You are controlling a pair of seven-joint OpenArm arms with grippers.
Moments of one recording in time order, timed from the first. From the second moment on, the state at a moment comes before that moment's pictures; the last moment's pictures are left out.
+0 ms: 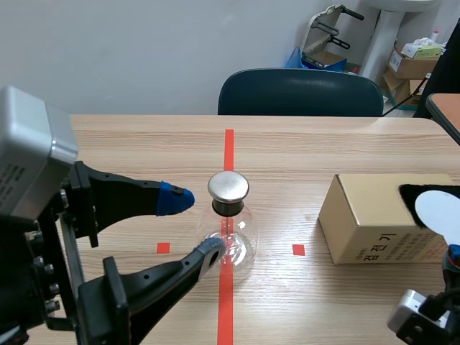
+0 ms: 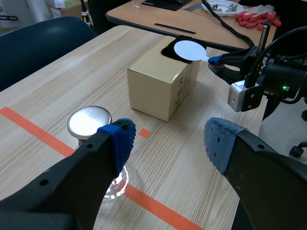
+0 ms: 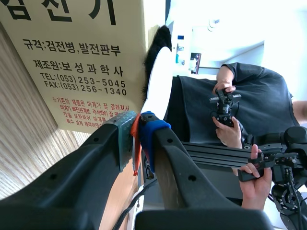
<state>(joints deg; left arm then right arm) 10.0 -62.9 50.7 124.1 -27.1 1.1 -15.0 -34.7 12.7 10.4 77.7 -70.3 -35.9 14.0</state>
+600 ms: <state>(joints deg) 10.0 -62.9 50.7 124.1 -27.1 1.1 -15.0 -34.7 12.6 10.5 84.4 -70.4 -35.9 11.2</state>
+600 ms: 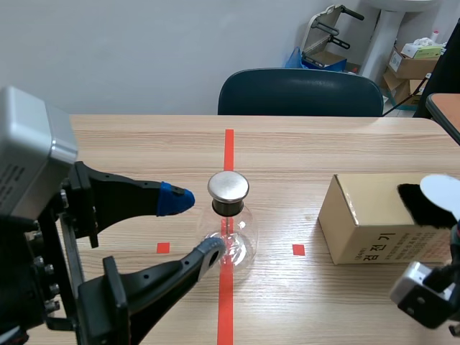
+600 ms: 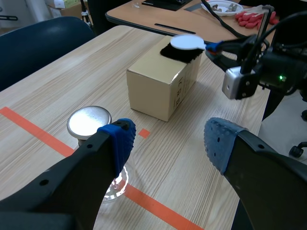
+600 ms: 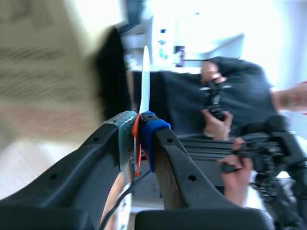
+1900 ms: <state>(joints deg) 0.4 -46.3 52.0 89.2 -30.3 -0.4 -20.6 -32.3 14.3 -19.3 94.9 -89.7 -37.8 -18.0</state>
